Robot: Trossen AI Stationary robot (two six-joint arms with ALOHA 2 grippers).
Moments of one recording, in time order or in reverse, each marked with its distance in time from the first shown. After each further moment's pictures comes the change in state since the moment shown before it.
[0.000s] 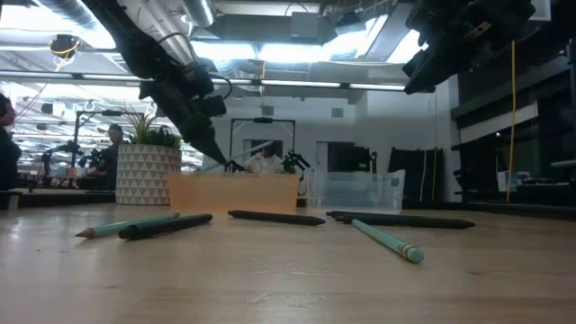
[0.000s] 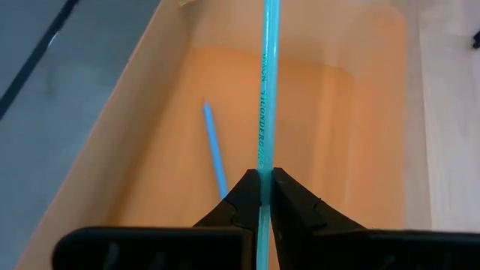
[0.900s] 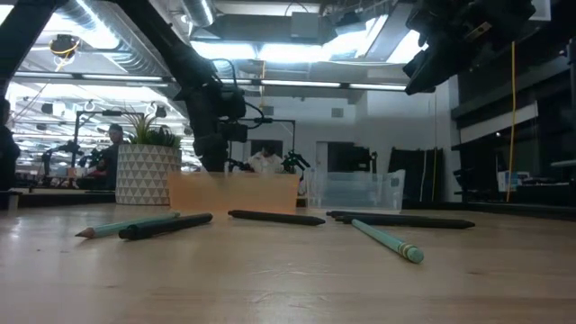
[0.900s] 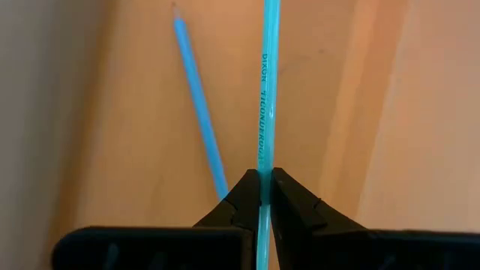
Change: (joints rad) left arm -0.095 0.294 0.330 -0.405 -0.215 0.024; right arm 0.000 0.000 0.000 -0.006 0.000 0.001
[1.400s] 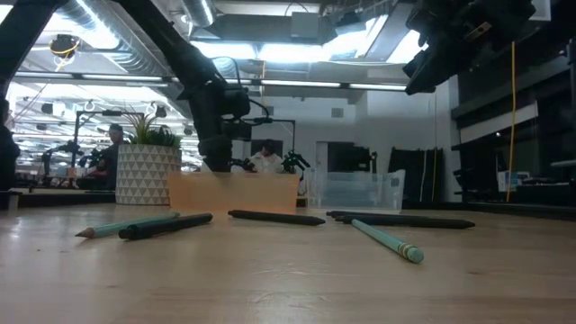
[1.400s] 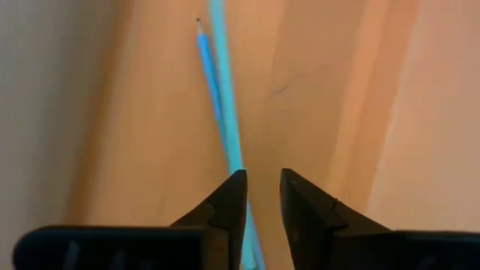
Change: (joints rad) left arm -0.033 0.000 0.000 0.032 -0.045 -0.030; right arm 0.000 0.000 0.000 -0.001 0.000 0.002
